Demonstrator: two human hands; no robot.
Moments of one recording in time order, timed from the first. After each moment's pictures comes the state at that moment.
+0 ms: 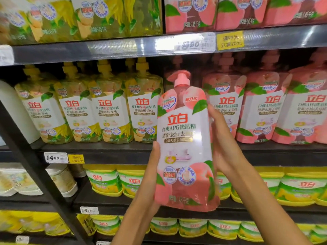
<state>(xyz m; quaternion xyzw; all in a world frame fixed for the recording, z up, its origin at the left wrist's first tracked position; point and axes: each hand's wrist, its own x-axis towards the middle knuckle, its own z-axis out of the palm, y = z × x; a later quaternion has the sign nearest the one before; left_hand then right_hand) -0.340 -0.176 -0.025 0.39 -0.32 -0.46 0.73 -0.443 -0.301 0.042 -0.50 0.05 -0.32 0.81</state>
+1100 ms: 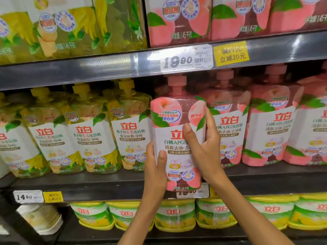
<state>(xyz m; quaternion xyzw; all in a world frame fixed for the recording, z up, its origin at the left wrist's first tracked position) -0.288 -0.281 -0.021 0.53 -0.42 -0.10 0.73 -0.381 -0.350 0.035 -0.66 0.17 -0.57 0.47</state>
